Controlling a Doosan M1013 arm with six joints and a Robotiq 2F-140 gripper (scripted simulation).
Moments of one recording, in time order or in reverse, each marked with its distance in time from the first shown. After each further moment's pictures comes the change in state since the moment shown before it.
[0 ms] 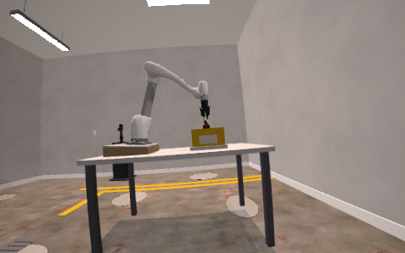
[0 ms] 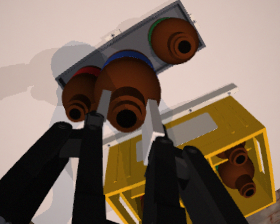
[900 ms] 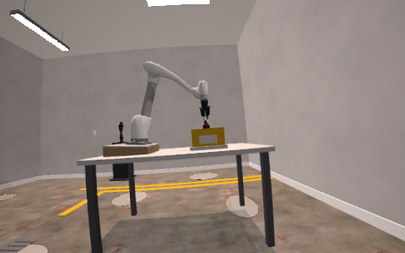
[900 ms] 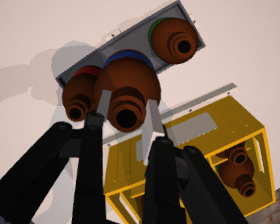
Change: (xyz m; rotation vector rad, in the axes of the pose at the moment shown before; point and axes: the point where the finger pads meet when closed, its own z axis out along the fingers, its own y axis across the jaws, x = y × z) arm 0.000 0.000 -0.002 0.000 0.000 0.000
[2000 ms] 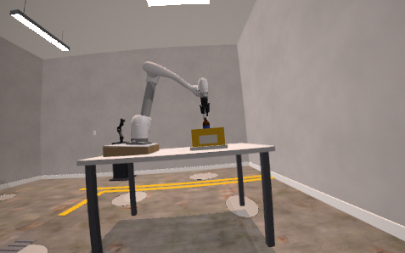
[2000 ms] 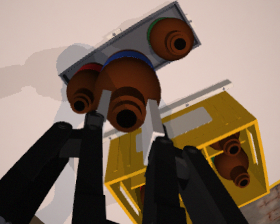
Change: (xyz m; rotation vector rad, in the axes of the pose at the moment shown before) arm 0.000 0.000 -0.029 0.000 0.000 0.000
